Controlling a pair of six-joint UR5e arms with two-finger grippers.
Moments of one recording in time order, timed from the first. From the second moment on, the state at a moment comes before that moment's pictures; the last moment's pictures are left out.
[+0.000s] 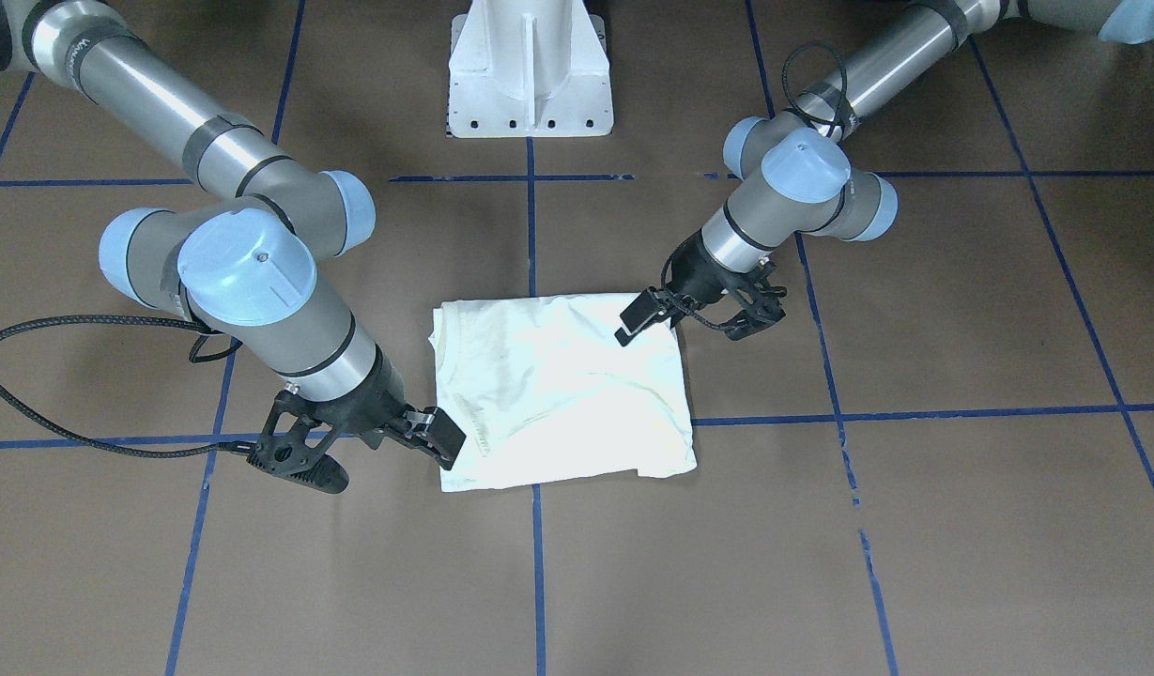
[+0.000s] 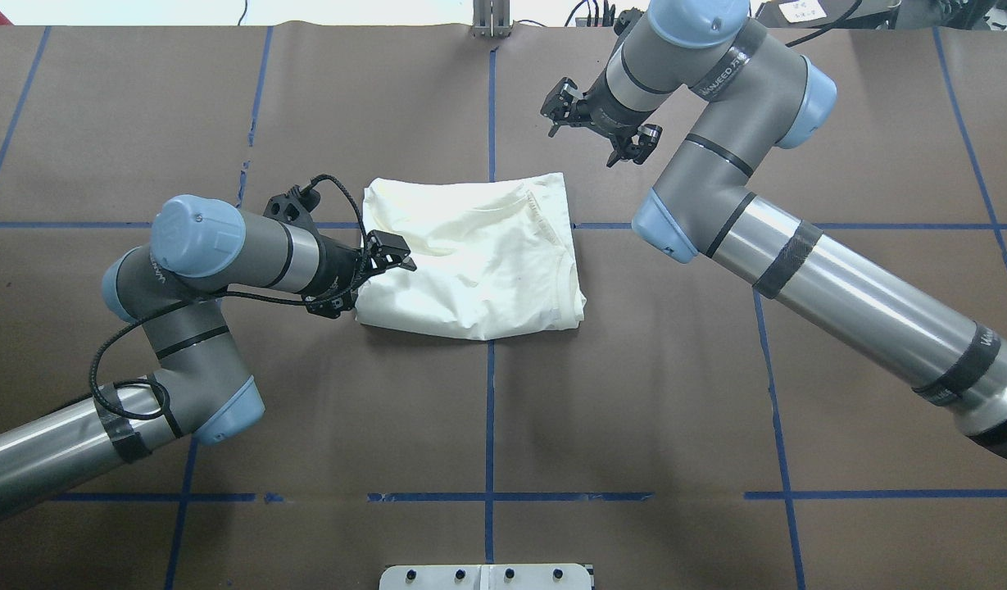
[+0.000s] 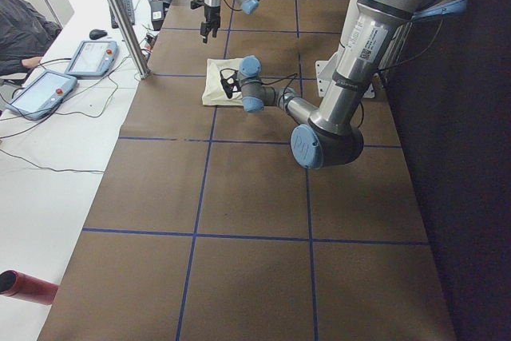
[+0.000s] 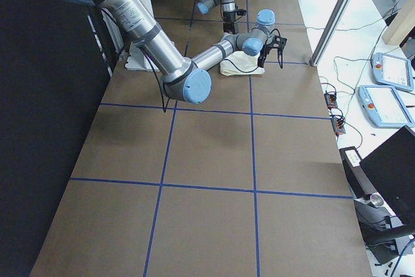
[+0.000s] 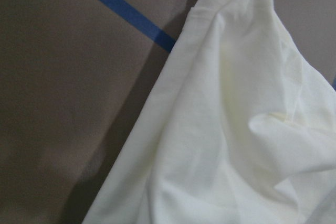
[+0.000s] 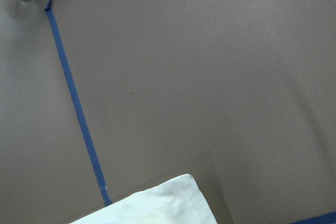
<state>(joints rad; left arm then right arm) -0.60 -2.06 -1.44 -2.49 -1.95 -1.86 0.83 -0.78 1.27 -1.15 2.07 1.46</state>
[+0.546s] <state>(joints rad) -0.53 -2.05 -1.49 -2.50 -1.93 -1.85 0.83 -0.78 1.27 -1.15 2.07 1.46</state>
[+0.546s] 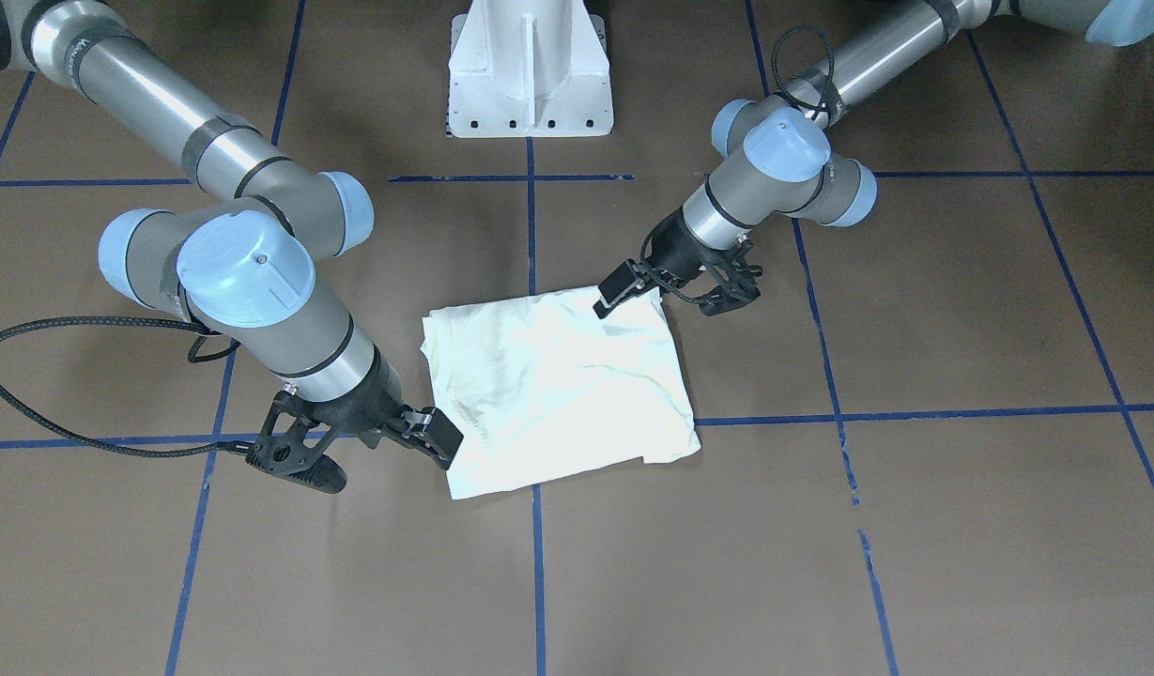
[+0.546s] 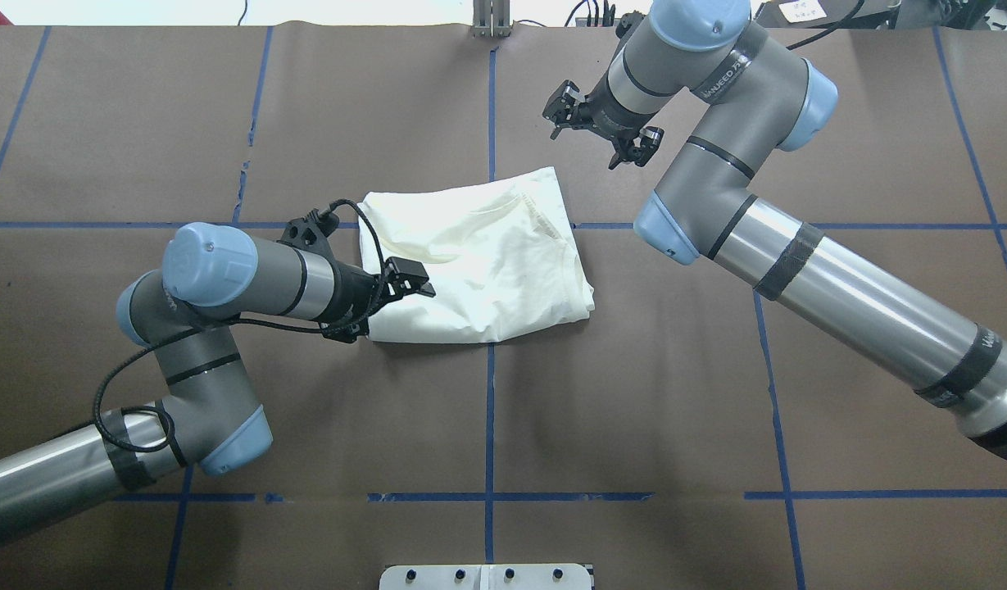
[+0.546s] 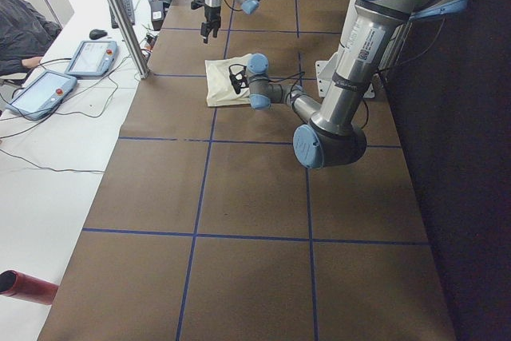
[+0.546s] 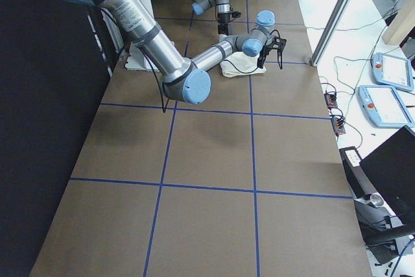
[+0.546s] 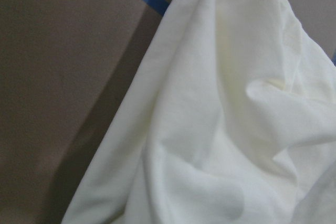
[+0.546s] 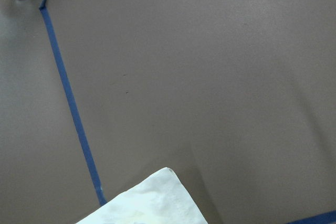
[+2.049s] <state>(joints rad) -0.60 -1.76 -1.81 -2.49 -2.02 -1.59 0.84 -0.86 1.36 -1.14 2.08 1.43</state>
